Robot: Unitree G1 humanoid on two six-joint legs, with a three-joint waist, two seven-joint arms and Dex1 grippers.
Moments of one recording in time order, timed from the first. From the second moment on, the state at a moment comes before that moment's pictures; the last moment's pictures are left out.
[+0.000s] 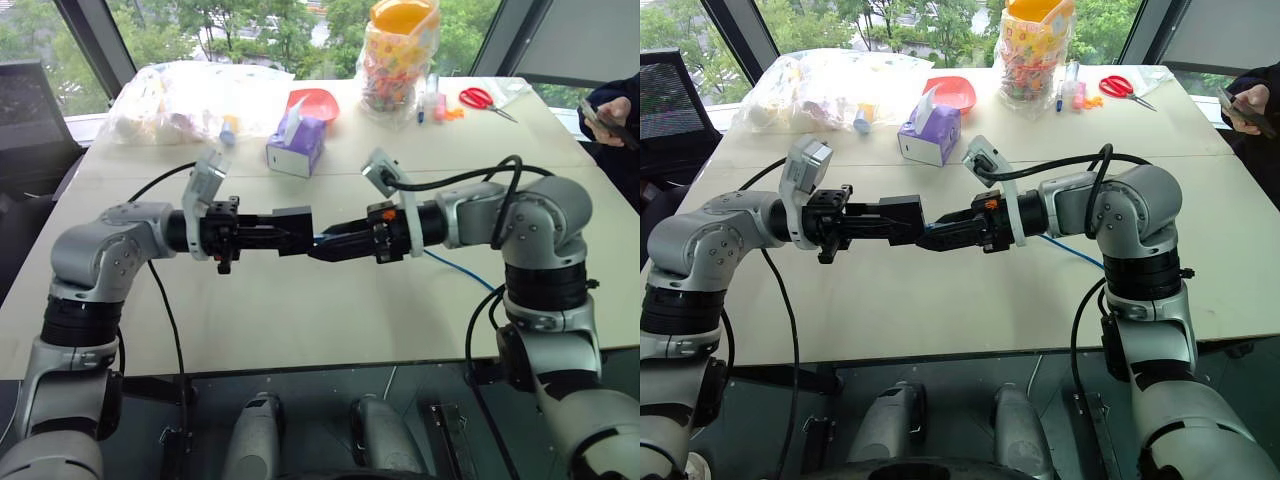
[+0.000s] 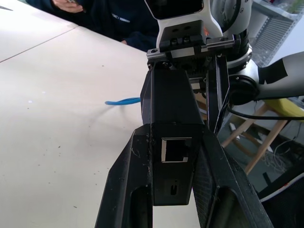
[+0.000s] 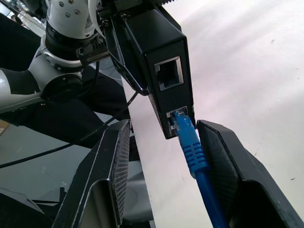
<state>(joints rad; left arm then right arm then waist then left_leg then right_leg) -0.64 0.68 0.01 -0.06 -0.77 0.85 -1.24 -0.91 -0.46 0.02 -0.15 0.79 1.50 0.89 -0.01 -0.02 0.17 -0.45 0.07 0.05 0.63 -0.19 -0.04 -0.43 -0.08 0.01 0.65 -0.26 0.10</state>
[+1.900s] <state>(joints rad) -0.65 0.21 -0.13 0.61 -0.15 -0.08 -0.75 -0.75 -0.47 -0.14 0.08 0.39 1.16 0.45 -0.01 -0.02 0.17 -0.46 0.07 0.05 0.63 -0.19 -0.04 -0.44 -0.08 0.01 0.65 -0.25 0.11</state>
